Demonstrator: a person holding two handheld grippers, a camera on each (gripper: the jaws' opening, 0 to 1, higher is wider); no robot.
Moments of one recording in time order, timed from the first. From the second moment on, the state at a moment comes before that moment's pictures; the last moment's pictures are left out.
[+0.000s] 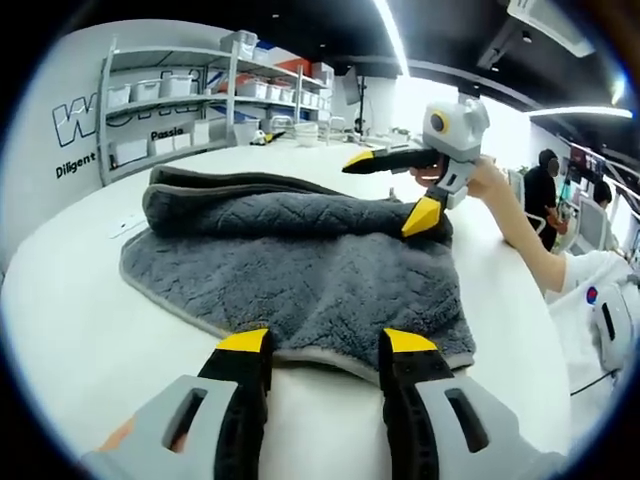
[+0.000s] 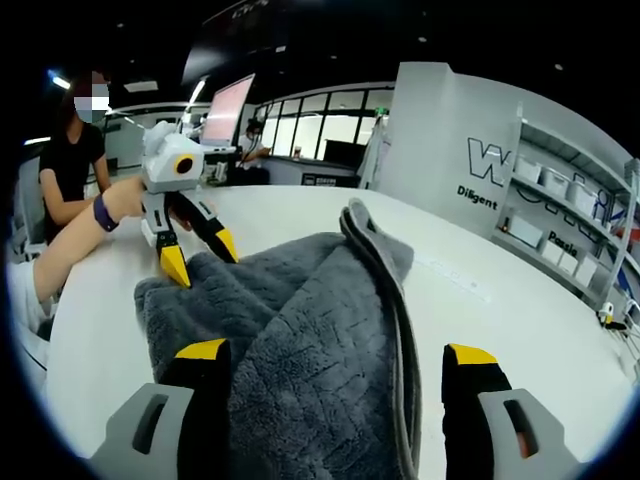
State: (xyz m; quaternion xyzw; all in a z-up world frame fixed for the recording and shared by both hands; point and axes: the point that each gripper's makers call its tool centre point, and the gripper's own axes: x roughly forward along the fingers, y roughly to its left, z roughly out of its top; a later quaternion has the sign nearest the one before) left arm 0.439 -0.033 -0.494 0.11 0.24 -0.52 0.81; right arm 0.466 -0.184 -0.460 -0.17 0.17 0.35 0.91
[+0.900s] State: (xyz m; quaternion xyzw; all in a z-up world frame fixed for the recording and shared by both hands) left arm 0.436 -0.005 -0.493 0.12 0.26 -0.51 0.81; right arm 0.464 -0.182 -0.460 -0.17 0.17 0.35 0.90
